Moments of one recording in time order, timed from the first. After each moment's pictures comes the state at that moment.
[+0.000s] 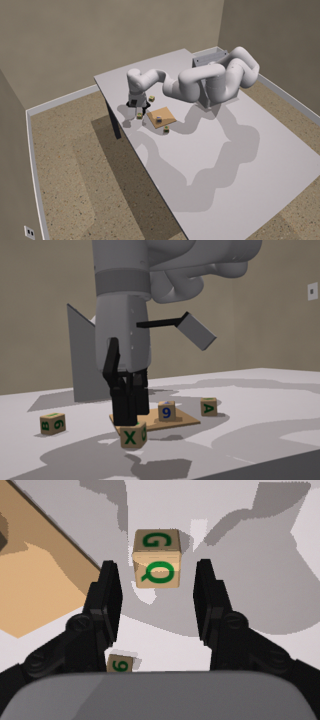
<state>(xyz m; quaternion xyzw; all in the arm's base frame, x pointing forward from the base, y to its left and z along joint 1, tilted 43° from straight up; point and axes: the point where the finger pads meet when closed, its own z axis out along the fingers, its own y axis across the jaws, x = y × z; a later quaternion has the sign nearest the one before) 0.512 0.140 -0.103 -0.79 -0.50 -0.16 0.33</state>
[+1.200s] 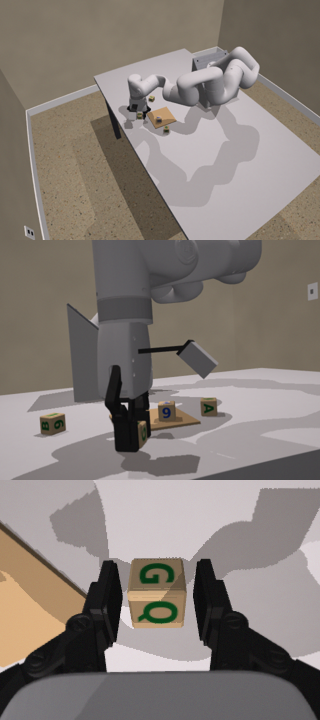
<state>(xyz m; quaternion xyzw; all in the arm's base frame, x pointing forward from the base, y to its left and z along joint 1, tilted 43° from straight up) 0.509 0.163 -0.128 -0.79 -0.50 -0.16 0.33</state>
